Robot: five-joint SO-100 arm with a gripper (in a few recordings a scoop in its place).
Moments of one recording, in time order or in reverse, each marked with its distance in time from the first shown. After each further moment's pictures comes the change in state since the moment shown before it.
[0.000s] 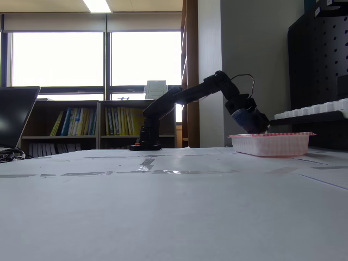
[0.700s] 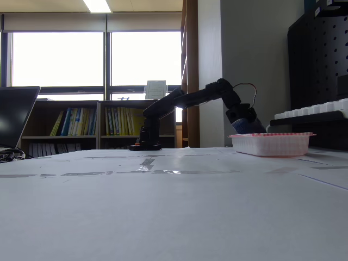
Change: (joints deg) arm 1.4 -1.8 1.1 2.0 1.2
